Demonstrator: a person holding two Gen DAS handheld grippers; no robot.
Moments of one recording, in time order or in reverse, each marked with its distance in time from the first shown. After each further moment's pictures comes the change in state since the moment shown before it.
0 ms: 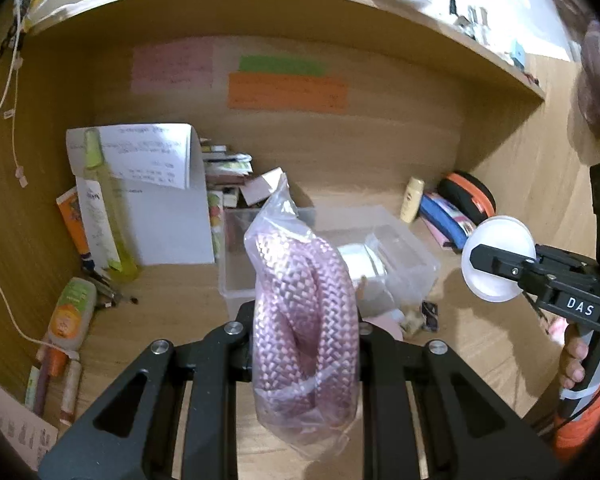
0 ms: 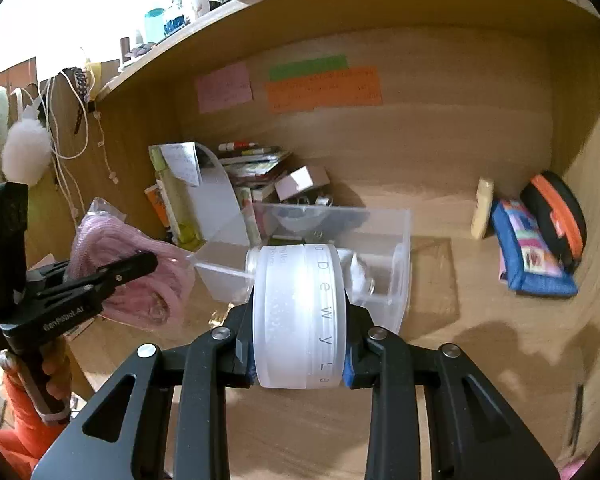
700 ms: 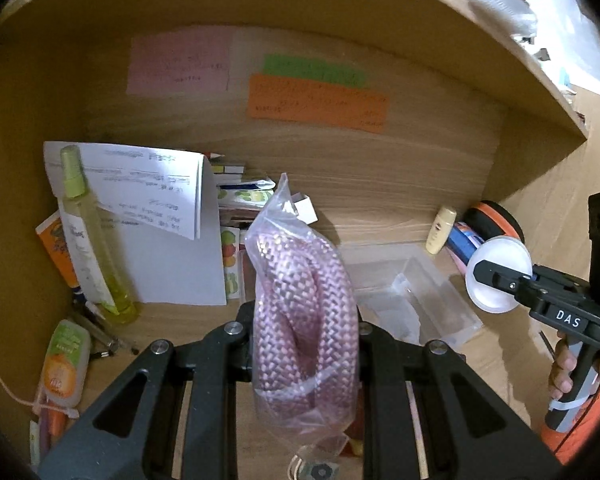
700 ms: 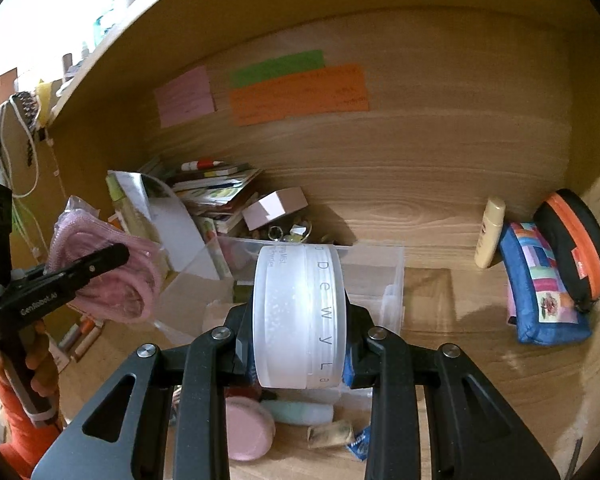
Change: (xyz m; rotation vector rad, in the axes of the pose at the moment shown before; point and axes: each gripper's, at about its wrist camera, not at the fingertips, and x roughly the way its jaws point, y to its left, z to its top) left arm 0.060 0.035 0.054 -0.051 0.026 0.011; right arm 0.064 -0.032 0.049 0.053 0.017 -0.026
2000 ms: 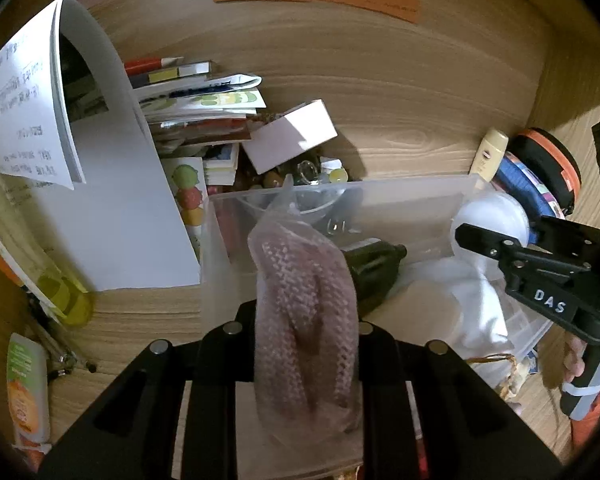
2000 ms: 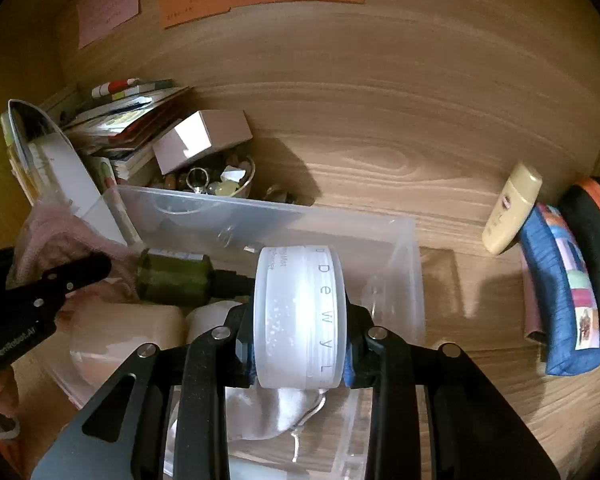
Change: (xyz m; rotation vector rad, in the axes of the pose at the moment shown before) left arm 0.119 0.000 -0.022 0.073 0.236 0.035; right arm 0.124 -0.021 -0.008 -0.049 0.213 -0.195
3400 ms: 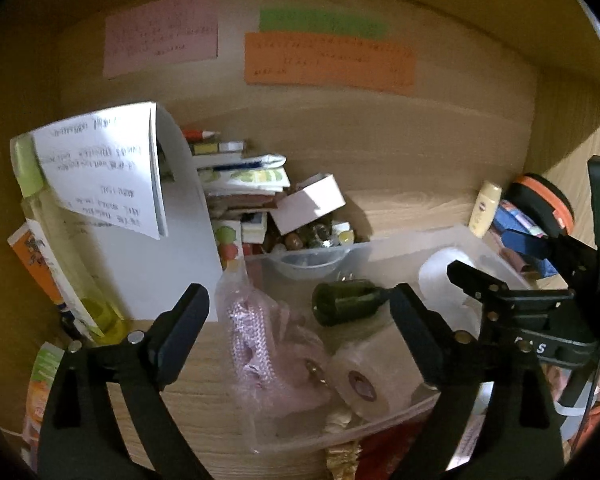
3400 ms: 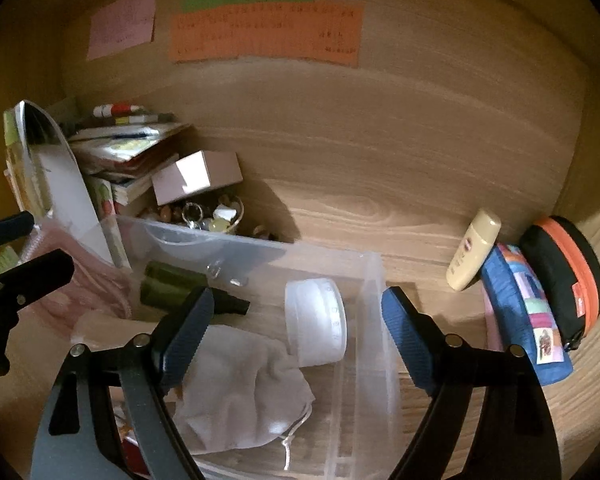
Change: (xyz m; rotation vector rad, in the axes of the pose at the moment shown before) left arm -0.045 -0.019 -0.002 -0.015 -0.225 0.062; right arm -0.030 0.016 0.001 -0.050 -0.171 -0.130
